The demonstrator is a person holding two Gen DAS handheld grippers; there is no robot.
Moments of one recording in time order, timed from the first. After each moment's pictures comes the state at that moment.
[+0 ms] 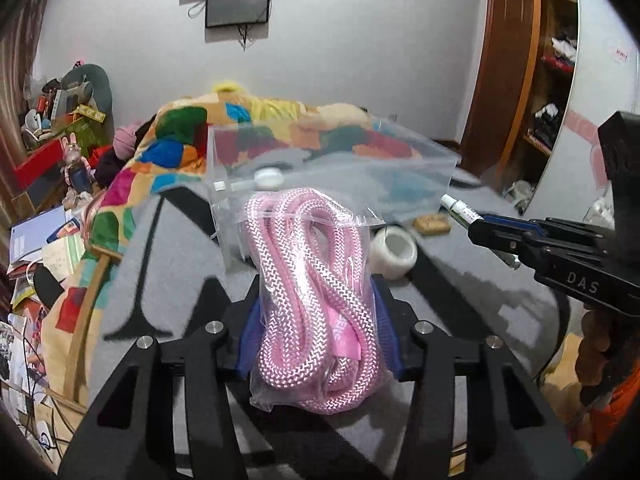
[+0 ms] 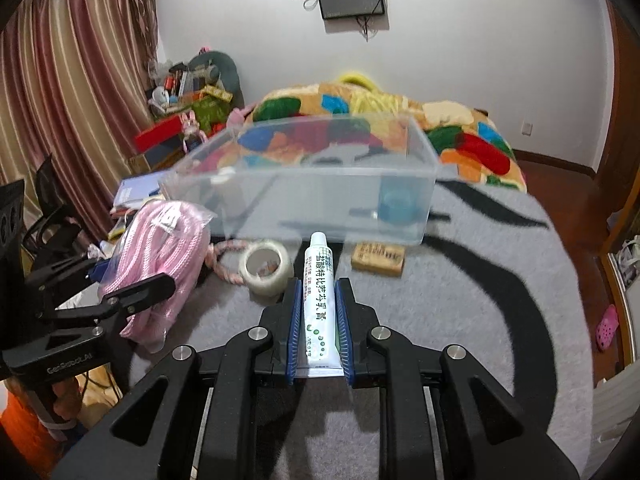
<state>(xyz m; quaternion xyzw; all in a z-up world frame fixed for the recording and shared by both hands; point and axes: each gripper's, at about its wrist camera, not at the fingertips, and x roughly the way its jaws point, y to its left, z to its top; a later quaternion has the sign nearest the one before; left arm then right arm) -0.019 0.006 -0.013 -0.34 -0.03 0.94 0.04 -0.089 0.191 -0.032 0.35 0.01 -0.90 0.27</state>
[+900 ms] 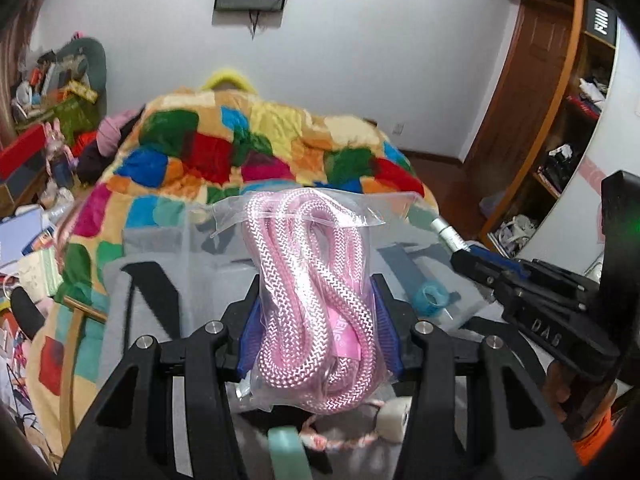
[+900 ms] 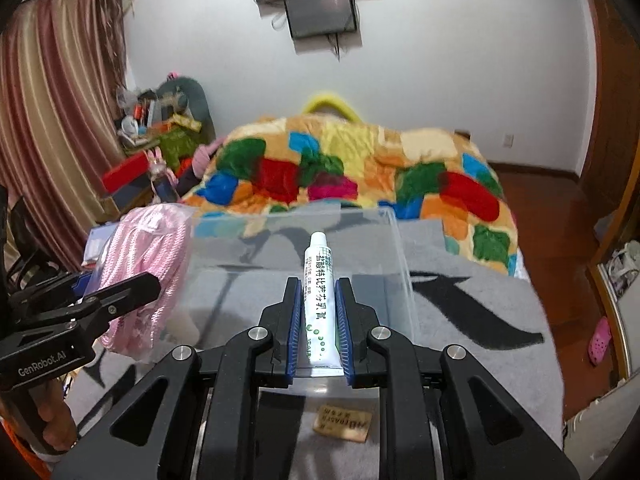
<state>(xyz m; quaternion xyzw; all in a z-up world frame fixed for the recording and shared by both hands) -0.156 -0.016 0.021 -0.37 -0.09 0.92 0.05 -0.214 0.162 -0.002 0.37 0.00 -0.90 0.23</state>
